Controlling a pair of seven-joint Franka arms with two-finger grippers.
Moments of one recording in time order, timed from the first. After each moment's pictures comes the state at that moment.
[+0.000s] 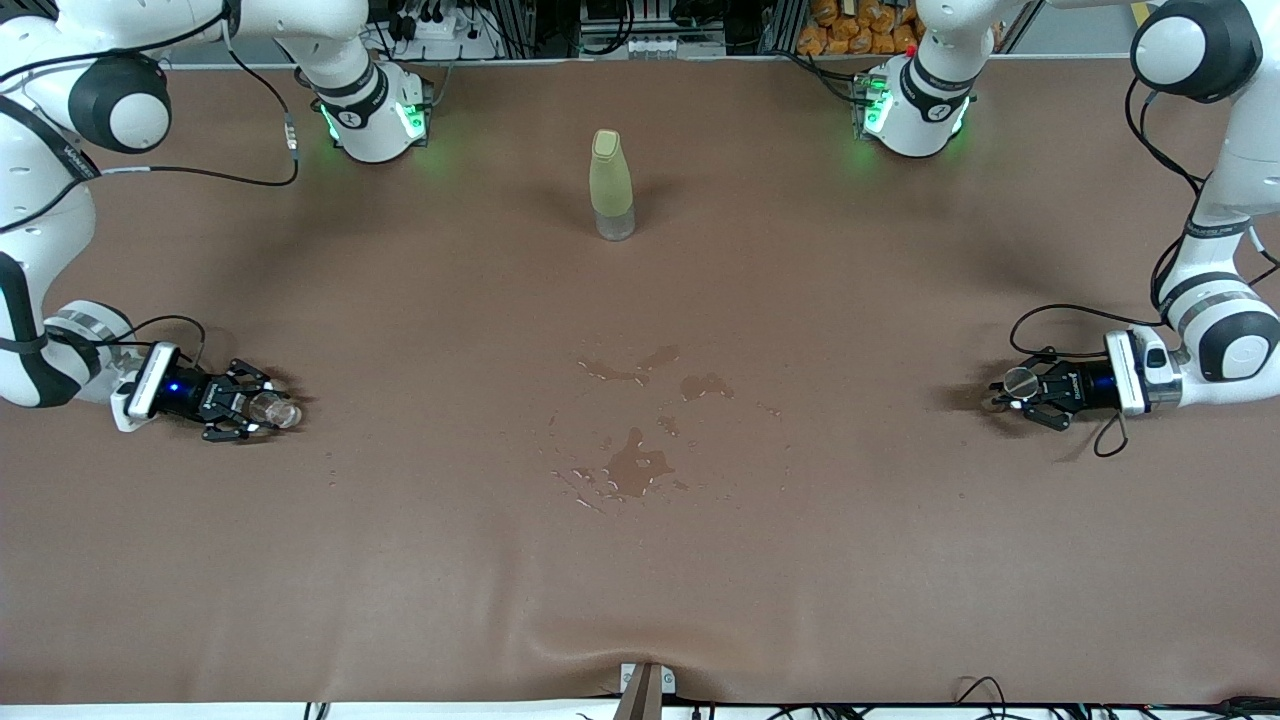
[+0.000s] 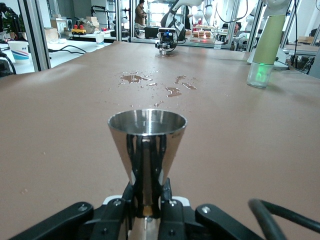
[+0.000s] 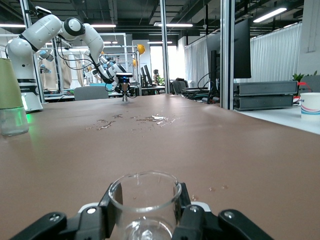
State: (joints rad) left arm 0.51 0.83 -0.06 -1.64 -0.96 1.59 2.48; right arm -0.52 1.03 -0.09 -1.52 1.25 1.37 -2.60
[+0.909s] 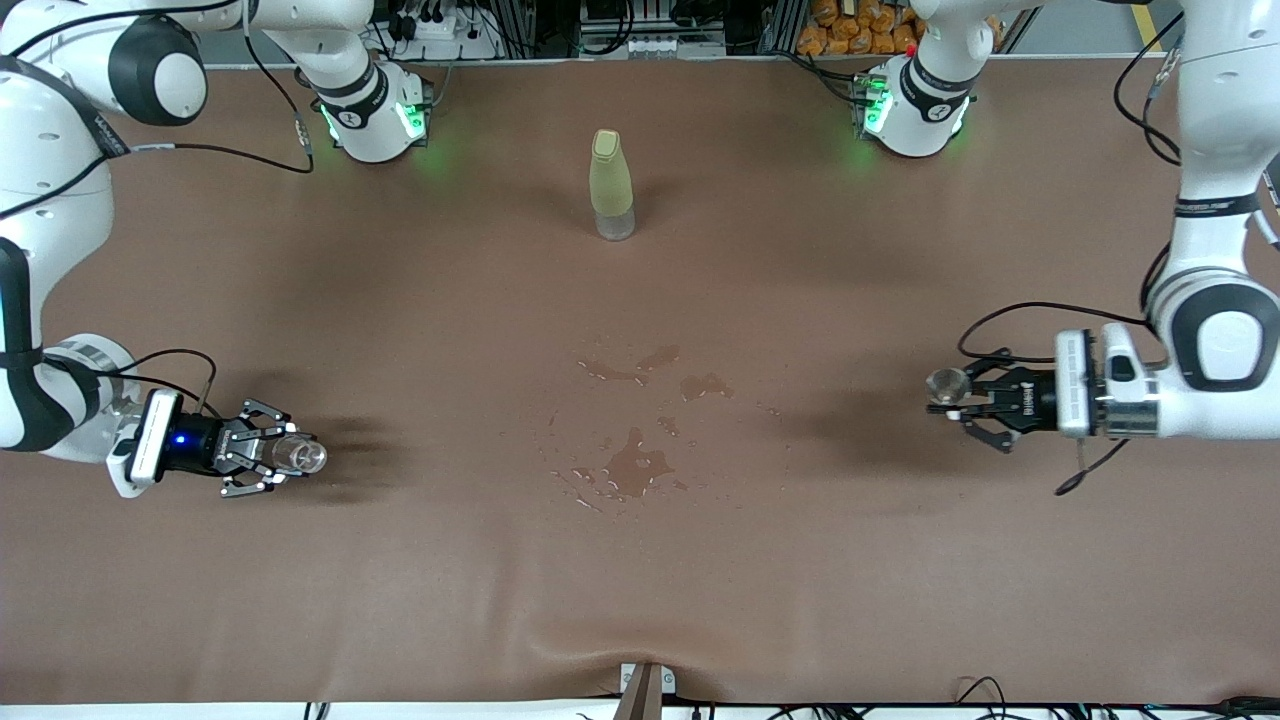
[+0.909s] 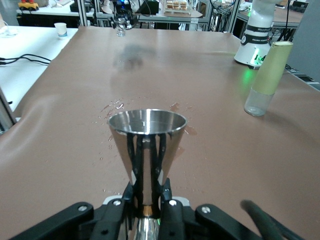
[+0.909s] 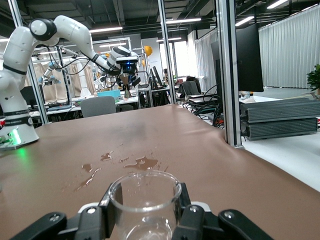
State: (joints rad) left arm 0.15 0.54 -0.07 -1.62 -0.96 1.67 2.13; right arm -0.27 0.87 -0.07 -1.47 1.40 1.46 -2.25
